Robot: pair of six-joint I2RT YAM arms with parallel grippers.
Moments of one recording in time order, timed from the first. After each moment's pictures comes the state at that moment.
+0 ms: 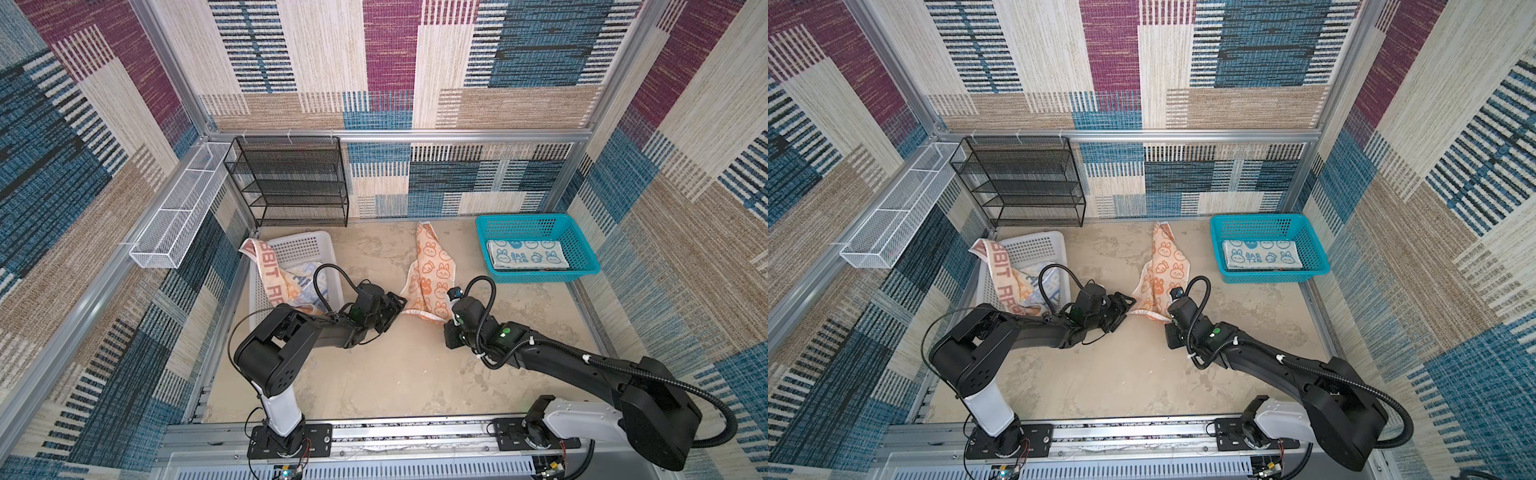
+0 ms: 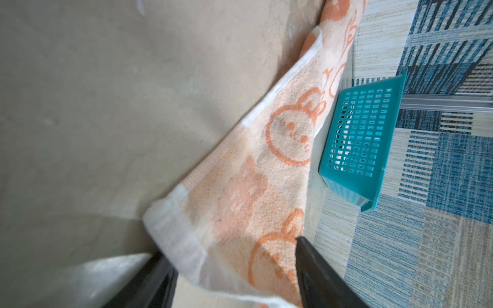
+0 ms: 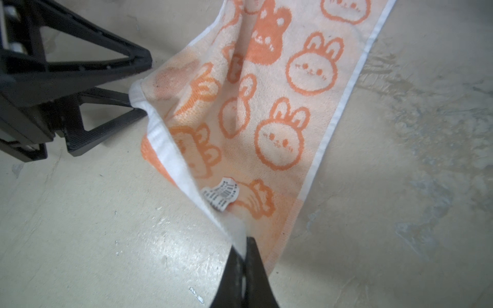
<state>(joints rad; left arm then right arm) -0.62 1.76 0.72 0.40 0.14 -1.33 0.72 1.22 0.63 -0.29 0.15 0.40</state>
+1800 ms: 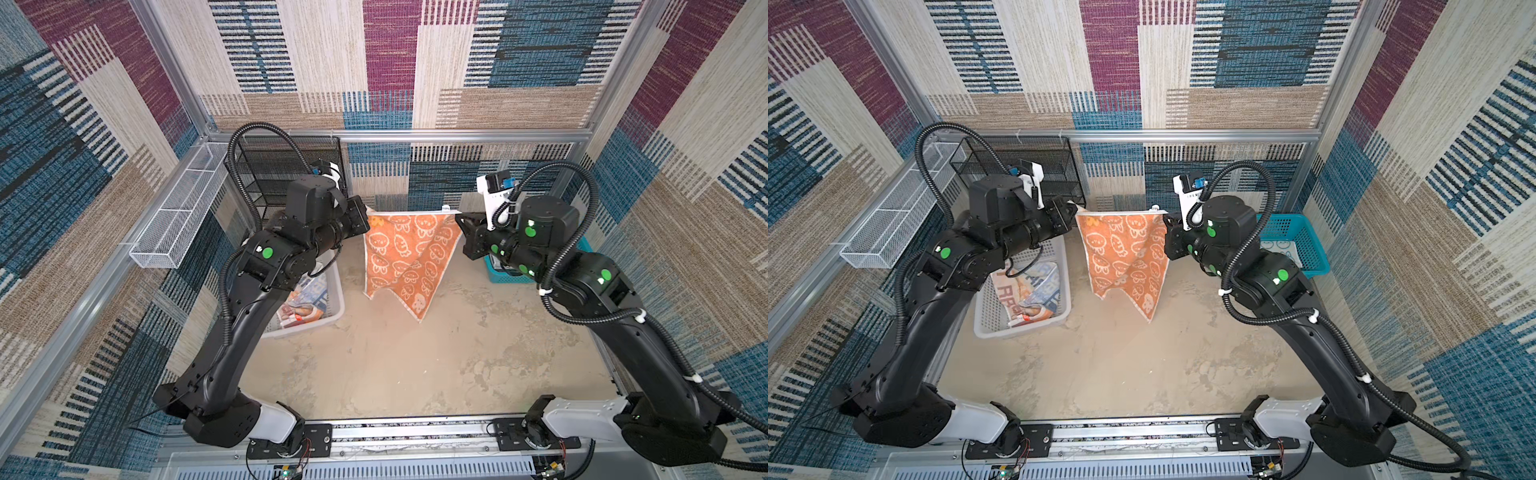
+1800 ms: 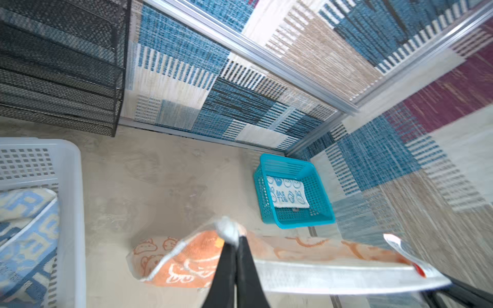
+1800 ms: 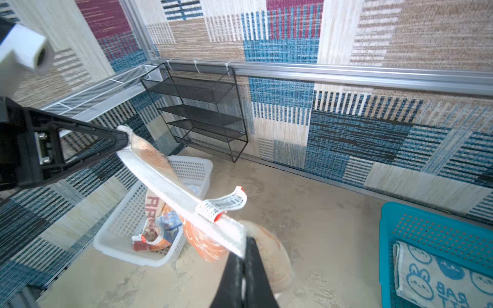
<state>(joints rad) -0.57 1.42 1.98 -0.91 -0.07 -0.63 0.69 1.24 1.77 -0.77 0.12 0.17</state>
